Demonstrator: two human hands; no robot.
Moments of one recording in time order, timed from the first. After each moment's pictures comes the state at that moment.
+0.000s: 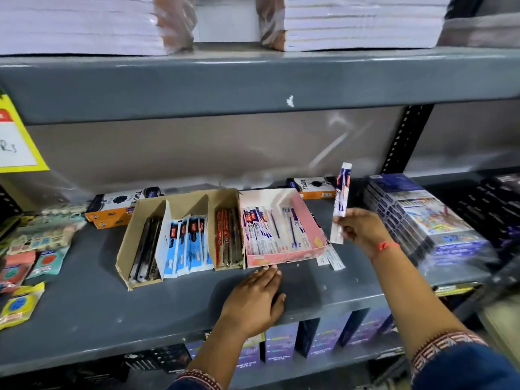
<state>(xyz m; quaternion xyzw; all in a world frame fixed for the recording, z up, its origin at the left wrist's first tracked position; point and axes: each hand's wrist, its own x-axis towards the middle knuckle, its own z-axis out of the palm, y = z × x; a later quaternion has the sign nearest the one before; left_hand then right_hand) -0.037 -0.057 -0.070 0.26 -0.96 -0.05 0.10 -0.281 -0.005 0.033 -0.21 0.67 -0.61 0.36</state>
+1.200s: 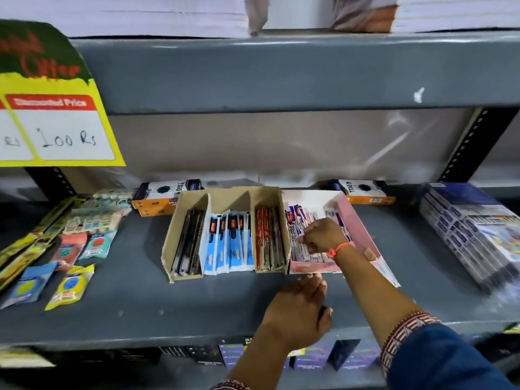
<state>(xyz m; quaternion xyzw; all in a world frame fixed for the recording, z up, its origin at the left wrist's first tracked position) -0.036 -0.047 -0.053 0.24 -0.96 0.01 0.13 -0.186 -0.117 0.001 -0.38 0.80 -0.29 0.35</state>
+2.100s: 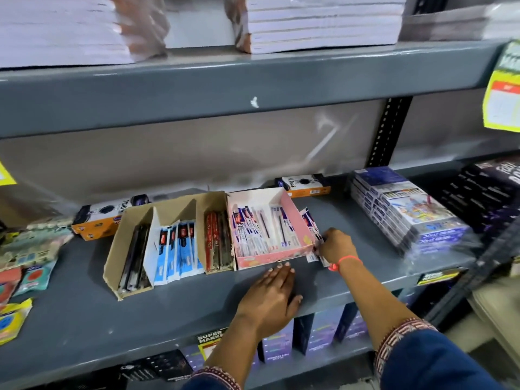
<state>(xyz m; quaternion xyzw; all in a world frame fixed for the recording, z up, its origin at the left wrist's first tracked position) -0.074 -0.039 -0.066 0.21 -0.97 -0.06 0.06 -0.258 -0.008 -0.015 -0.30 0.91 -0.25 0.17</state>
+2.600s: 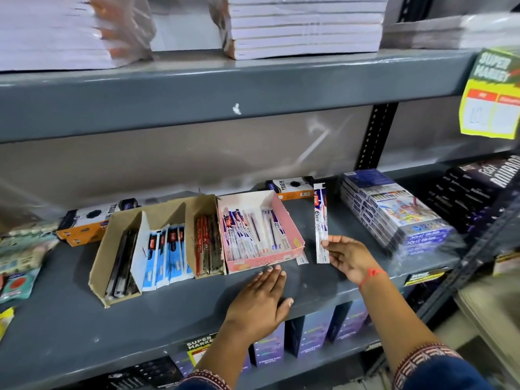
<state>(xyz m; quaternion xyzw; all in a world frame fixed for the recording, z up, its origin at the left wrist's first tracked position) -0.073 -0.039 -0.070 0.21 -0.98 -0.04 0.05 -0.288 0.034 -0.020 -0.11 0.63 -0.63 0.44</state>
